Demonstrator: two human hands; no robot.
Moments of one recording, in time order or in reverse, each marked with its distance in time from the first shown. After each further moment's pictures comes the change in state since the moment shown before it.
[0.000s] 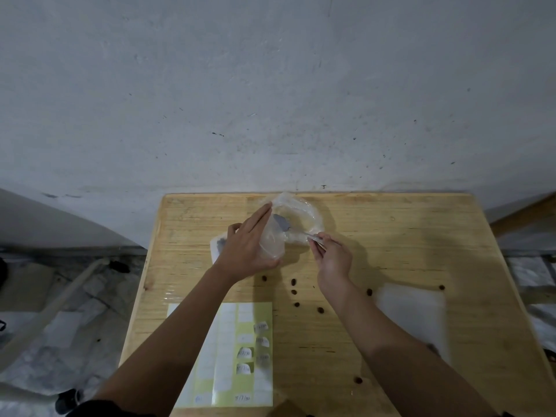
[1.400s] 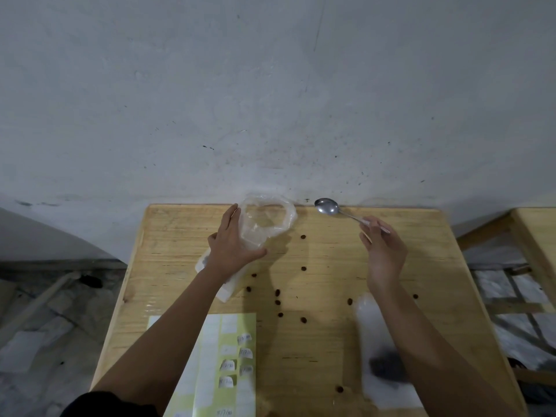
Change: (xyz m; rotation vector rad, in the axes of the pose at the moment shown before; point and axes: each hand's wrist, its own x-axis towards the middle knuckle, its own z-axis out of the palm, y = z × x) left_hand 0.016 0.008 -0.003 -0.226 0.134 -0.324; right_hand 0.017 -0.091 -0.050 -0.239 -0.049 -0.663
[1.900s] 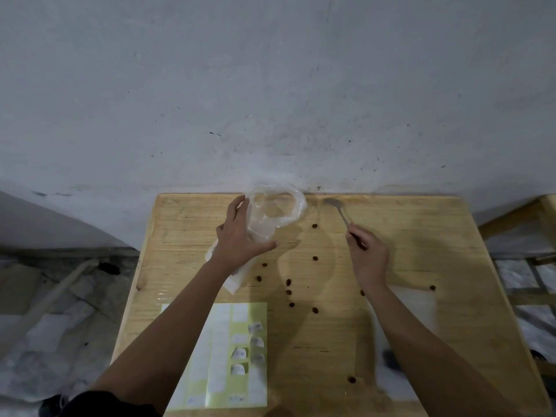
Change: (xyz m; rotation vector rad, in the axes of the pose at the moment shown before) left_hand -0.003 -0.006 -0.003 -0.054 -0.014 0.023; right_hand -0.011 0.061 0.000 -0.516 -0.239 -0.261
